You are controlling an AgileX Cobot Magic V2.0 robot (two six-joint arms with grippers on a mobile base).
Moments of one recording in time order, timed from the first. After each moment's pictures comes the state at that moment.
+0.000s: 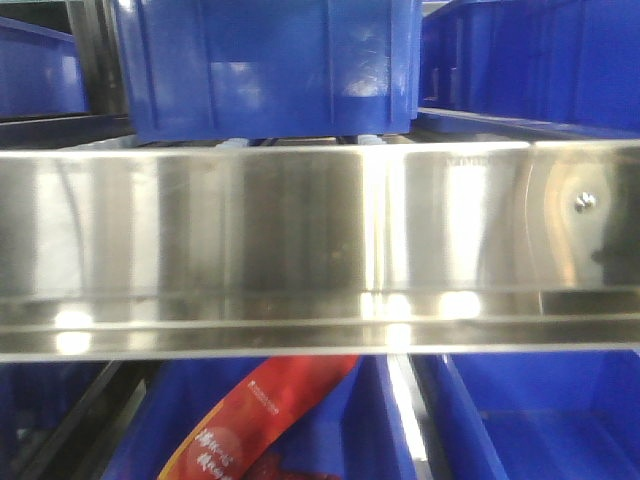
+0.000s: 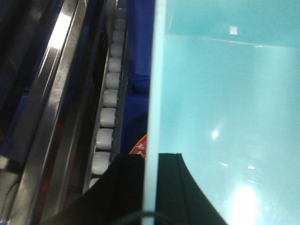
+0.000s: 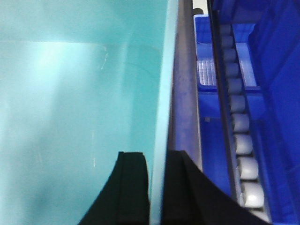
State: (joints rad) left arm -0.41 1.42 -1.62 0.37 1.09 -0.58; right arm 0.54 1.54 -1.78 -0.32 1.17 0.56
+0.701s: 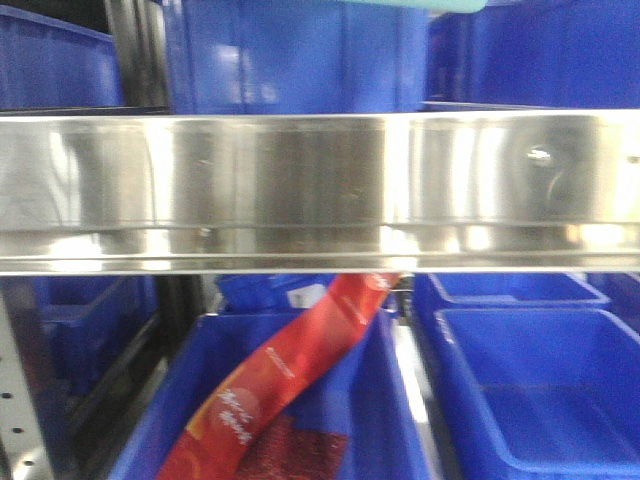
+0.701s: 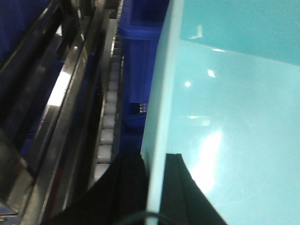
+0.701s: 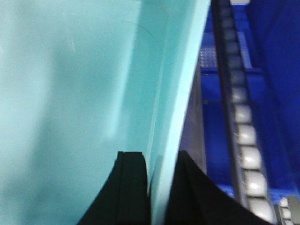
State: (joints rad) left arm -0.41 1.42 -1.62 0.42 0.86 -0.57; right arm 0.54 1.54 -1.78 -0.33 1.19 0.57
